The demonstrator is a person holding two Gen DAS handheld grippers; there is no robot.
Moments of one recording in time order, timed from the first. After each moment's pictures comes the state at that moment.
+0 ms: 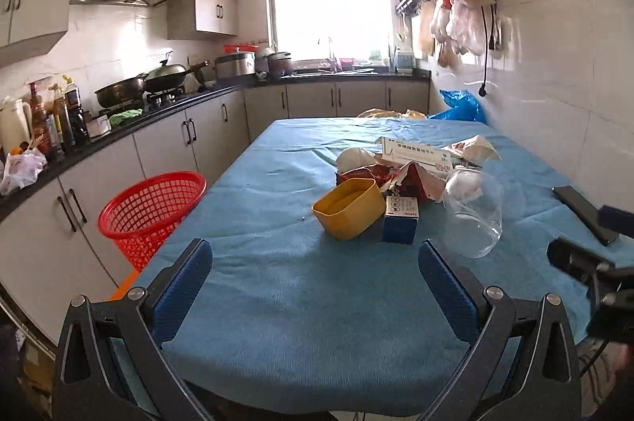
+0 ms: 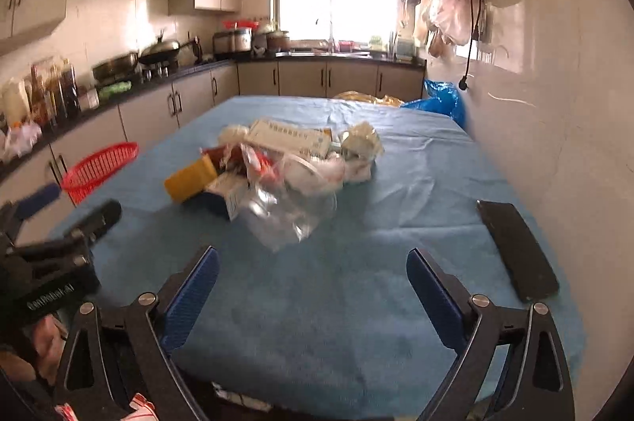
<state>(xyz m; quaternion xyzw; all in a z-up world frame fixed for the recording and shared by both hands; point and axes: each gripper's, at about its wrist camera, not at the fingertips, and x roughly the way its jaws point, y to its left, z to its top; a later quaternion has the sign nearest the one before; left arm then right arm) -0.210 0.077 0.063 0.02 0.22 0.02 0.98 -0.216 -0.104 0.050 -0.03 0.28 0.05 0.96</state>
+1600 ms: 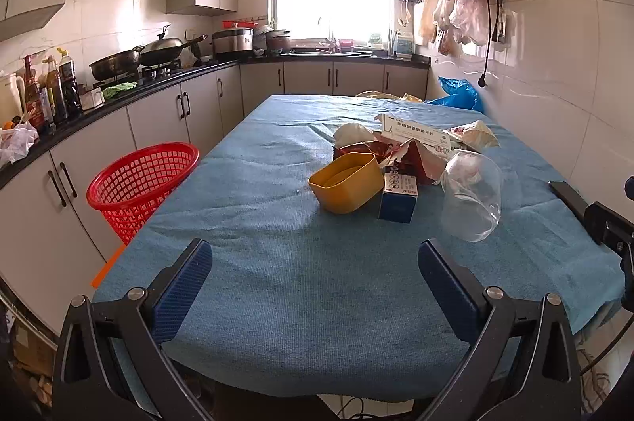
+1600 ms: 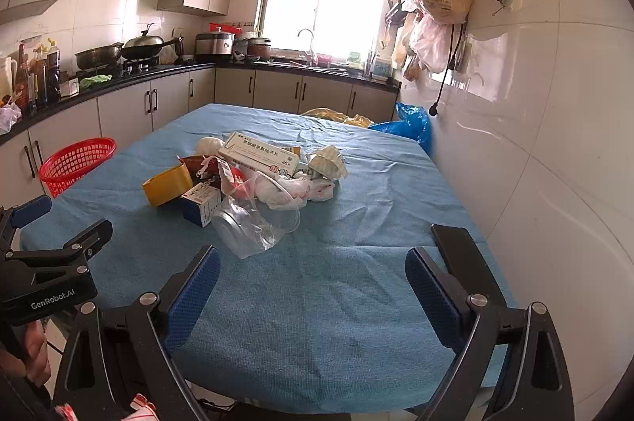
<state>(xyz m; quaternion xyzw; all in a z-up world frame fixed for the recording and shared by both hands) -0.204 0.086 0.054 0.00 0.26 0.01 0.97 -0.242 -0.104 0.068 -0.07 0.24 0.00 0.97</state>
